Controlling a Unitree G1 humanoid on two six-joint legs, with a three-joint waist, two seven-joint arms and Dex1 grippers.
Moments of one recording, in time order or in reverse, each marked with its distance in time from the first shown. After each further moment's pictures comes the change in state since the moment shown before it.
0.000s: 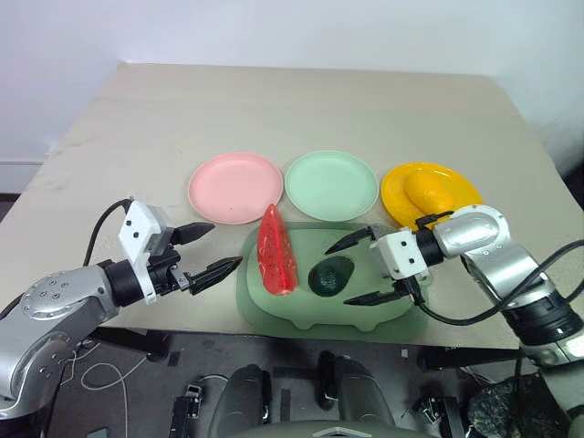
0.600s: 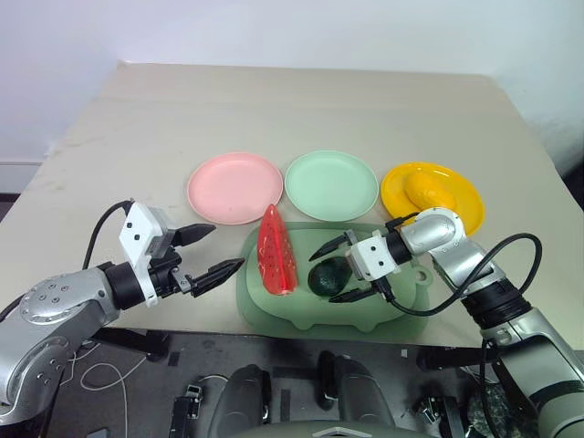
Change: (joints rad) left arm 0.024 0.010 0.002 -0.026 -0.018 0.001 0.029; right arm -0.070 0.123 0.061 0.230 -0.114 -0.168 0.026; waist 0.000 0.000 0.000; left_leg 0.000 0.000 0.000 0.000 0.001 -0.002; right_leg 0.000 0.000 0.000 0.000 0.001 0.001
